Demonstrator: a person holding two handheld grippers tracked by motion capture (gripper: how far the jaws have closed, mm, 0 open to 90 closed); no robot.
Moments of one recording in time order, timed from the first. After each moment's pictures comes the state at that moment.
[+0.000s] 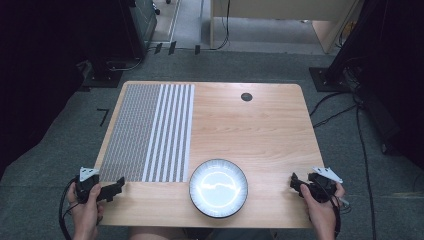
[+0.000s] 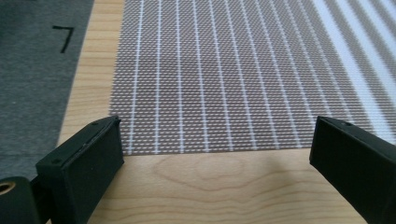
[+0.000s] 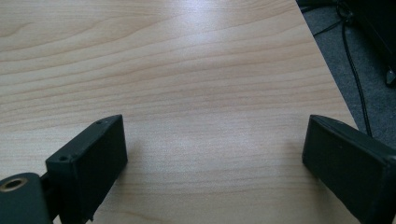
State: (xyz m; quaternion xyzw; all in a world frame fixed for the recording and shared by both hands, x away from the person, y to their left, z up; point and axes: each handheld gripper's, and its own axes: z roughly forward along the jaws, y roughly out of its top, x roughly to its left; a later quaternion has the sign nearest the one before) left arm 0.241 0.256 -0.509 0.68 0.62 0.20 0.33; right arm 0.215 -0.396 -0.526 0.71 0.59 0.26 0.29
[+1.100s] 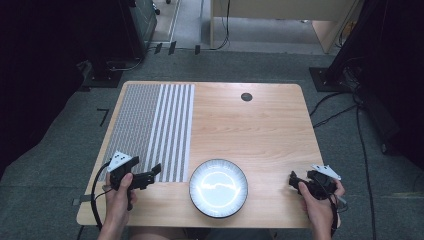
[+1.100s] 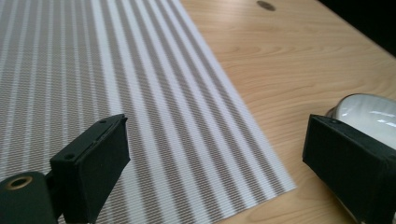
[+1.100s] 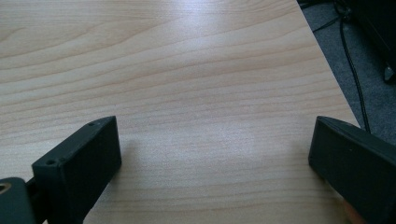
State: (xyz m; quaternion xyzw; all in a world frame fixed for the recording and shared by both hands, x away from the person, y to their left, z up) left arm 0.253 0.152 -0.459 0.70 0.51 0.16 0.47; right arm 0.223 -0.395 -0.526 0.72 0.58 0.26 0.29
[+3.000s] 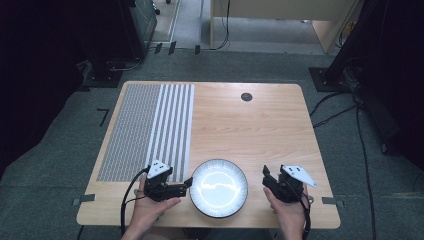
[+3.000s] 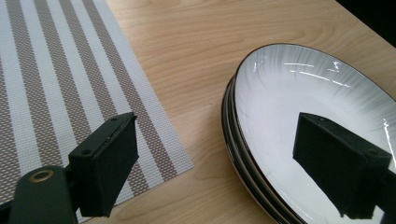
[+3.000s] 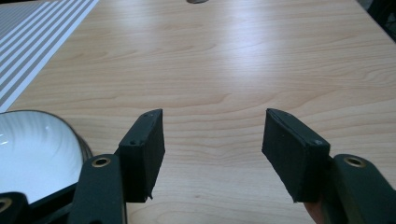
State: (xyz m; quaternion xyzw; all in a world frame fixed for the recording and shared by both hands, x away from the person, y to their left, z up) left arm 0.234 0.070 -0.469 0.76 0.47 0.10 0.43; right arm 0.201 -0.290 -0.468 0.65 0.59 0.38 0.28
